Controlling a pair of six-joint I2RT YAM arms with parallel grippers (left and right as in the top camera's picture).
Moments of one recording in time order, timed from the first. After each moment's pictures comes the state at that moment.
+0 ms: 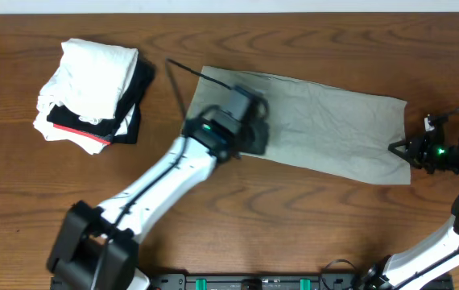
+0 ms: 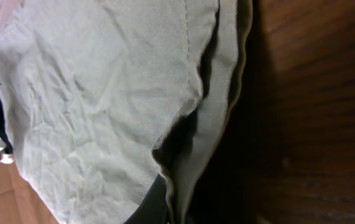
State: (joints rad) left arm -0.67 1.66 1.19 -0.52 0.15 -0.45; right arm -0.66 2.02 1.15 -0.72 -0.76 -0.23
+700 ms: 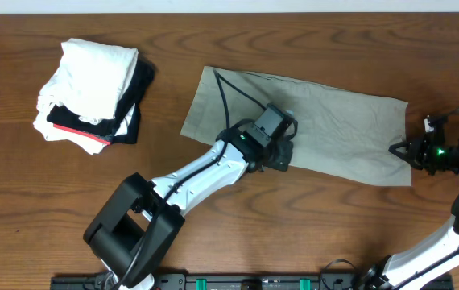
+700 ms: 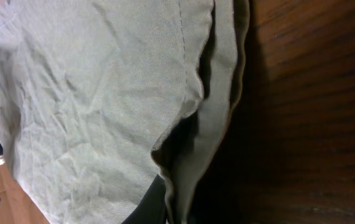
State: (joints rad) left arm -0.79 1.84 1.19 -0.36 0.16 -0.46; right arm -0.66 2.02 1.15 -0.72 -0.73 -0.23
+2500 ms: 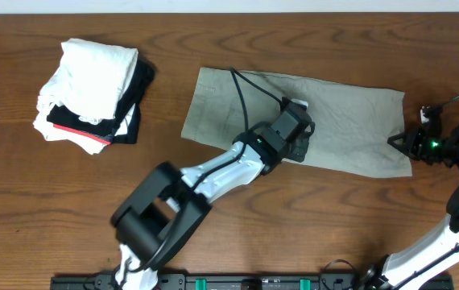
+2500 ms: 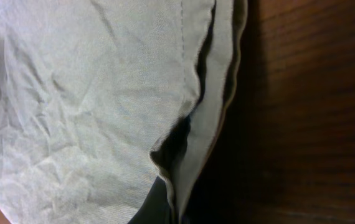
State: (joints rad) left arm -0.83 2.00 1.24 -0.10 0.01 -0.50; right arm -0.60 2.02 1.15 -0.60 -0.69 -0.23
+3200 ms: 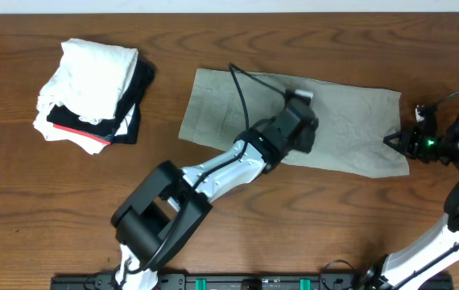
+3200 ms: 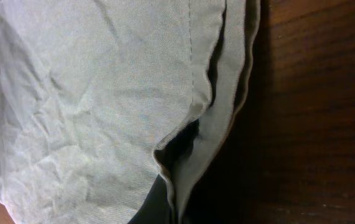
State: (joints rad) left arm -0.83 1.98 1.27 0.00 -0.02 -0.51; right arm -0.57 2.02 1.16 -0.60 -0.69 -0.23
